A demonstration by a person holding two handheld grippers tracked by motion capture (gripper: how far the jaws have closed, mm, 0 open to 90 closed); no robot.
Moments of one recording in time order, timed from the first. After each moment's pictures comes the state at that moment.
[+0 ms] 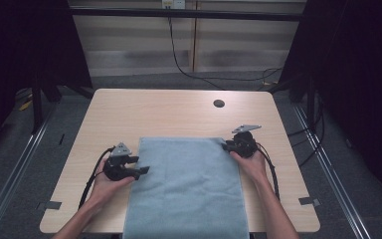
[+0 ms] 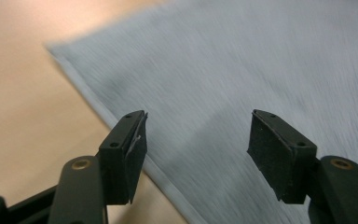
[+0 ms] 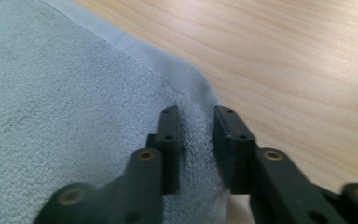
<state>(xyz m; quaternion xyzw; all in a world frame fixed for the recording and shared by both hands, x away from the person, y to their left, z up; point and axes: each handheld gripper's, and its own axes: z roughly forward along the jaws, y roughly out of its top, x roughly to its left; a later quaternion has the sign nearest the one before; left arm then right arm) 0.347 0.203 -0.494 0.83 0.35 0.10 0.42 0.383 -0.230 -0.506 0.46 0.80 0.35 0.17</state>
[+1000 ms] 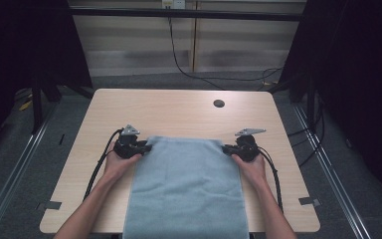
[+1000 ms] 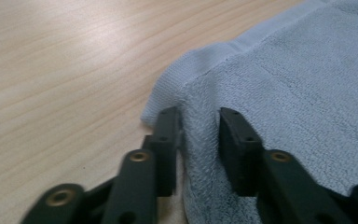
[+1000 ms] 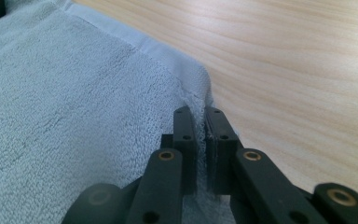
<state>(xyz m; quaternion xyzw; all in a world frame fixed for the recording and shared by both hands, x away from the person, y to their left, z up) 0.413 0.185 -0.509 0.84 0.36 0.11 0.40 0.371 -0.234 -0.510 0.47 0.78 0.40 0.13</state>
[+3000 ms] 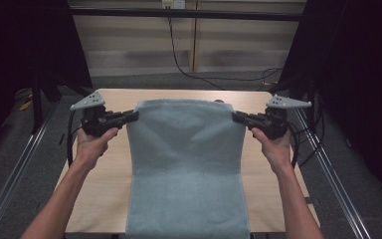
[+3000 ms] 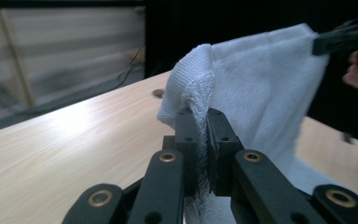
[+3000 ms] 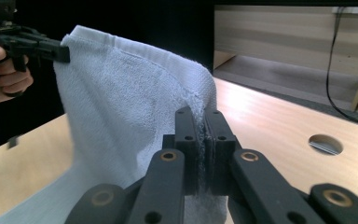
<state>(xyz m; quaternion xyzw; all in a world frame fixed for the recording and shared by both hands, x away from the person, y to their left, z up) 0.363 0.222 -0.351 0.75 0.28 0.10 0.59 0.325 -0.249 -0.343 0.37 0.72 0.56 0.16</state>
